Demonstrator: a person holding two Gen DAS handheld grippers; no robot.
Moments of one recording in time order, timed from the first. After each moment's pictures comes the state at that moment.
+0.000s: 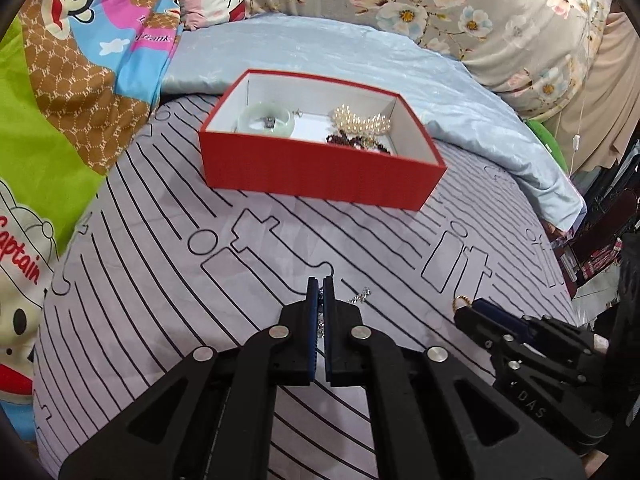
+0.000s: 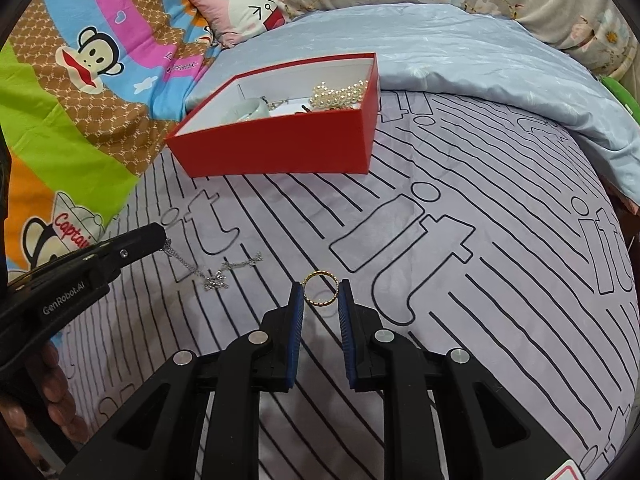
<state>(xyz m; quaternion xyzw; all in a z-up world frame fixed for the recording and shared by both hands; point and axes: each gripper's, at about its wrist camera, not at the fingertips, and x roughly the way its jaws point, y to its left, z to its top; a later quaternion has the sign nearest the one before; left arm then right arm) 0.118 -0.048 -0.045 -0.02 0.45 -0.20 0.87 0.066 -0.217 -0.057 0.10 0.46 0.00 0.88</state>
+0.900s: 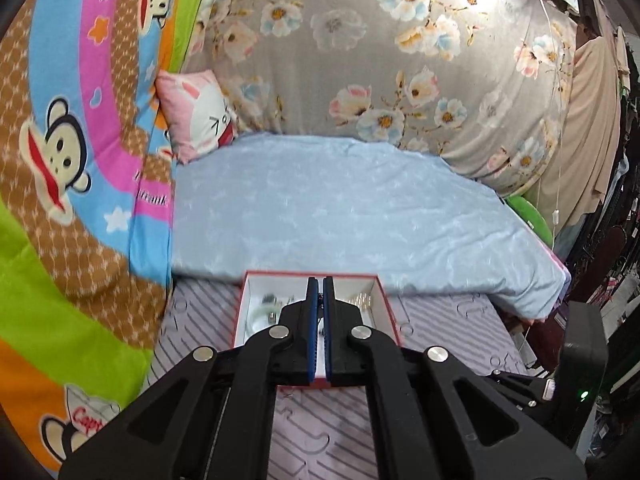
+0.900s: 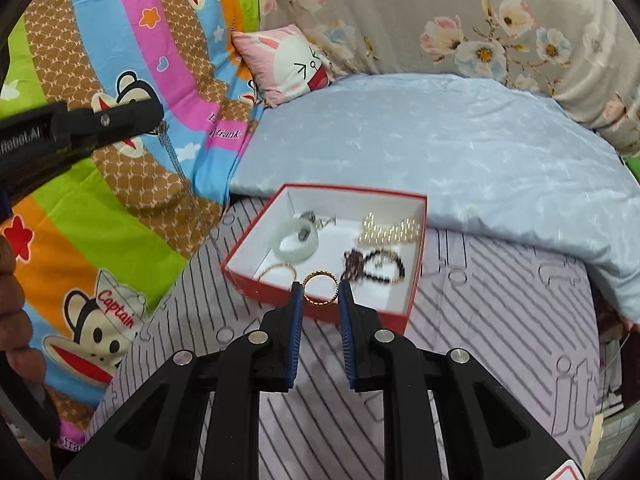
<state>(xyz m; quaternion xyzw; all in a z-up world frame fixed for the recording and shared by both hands) 0.186 -0.054 0.139 -0.01 0.29 -0.22 0.93 0.146 -0.201 0.062 0.06 0.38 0.05 0.92</state>
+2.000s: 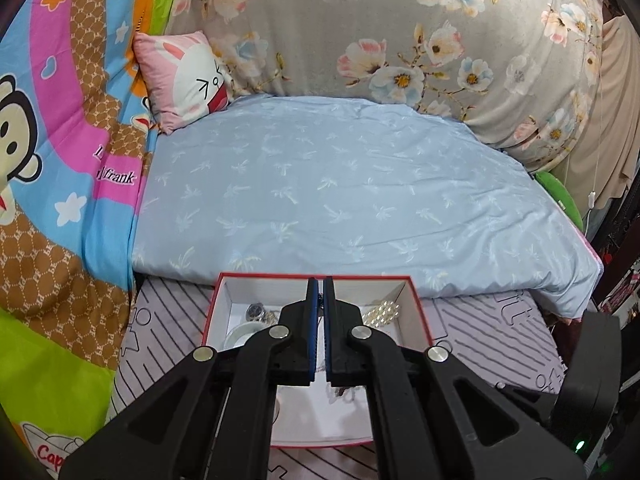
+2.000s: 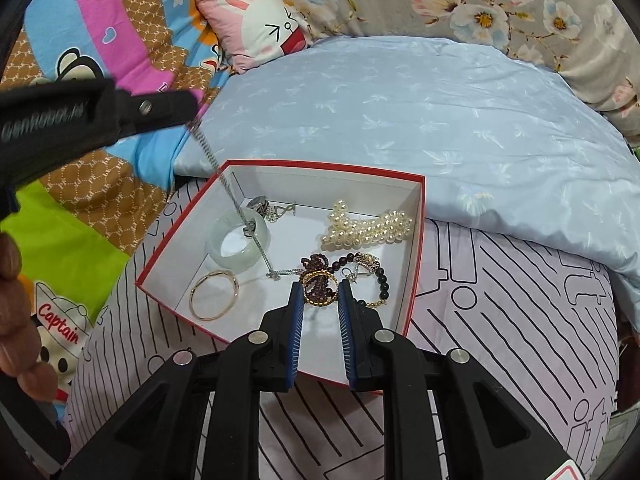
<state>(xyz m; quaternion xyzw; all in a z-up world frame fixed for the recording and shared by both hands) 0.287 -0.110 0.054 0.01 0.35 -0.19 0.92 0.231 -0.222 -0.008 0.05 0.44 0.02 0.90</state>
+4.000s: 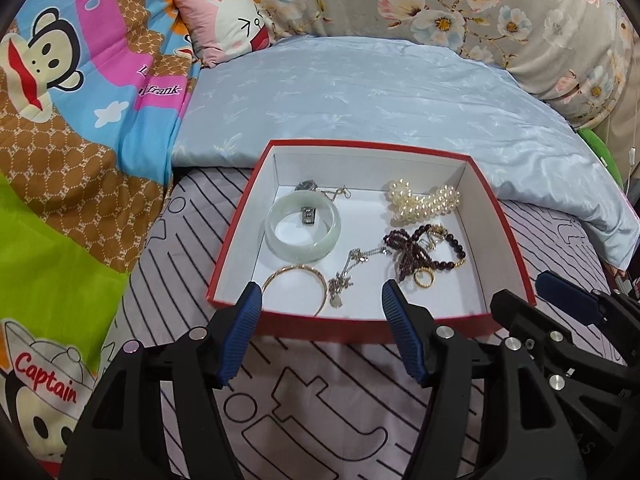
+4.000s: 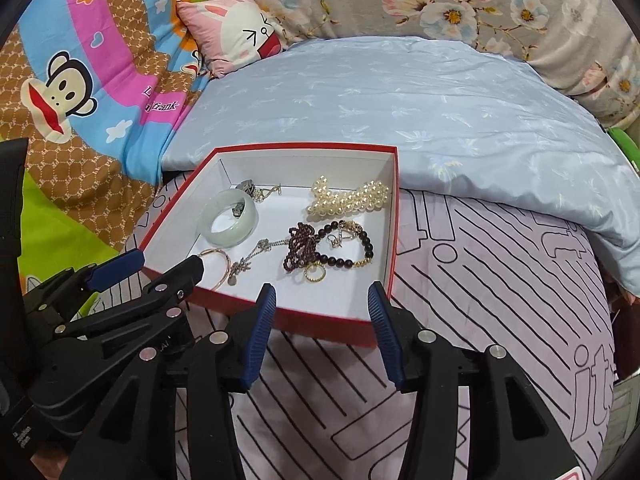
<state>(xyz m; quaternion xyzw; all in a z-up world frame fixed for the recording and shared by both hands) 0.233 -0.084 -0.031 0.04 0.42 -0.12 0.90 0.183 -0.213 -0.011 0.06 0.43 -0.03 0.90</state>
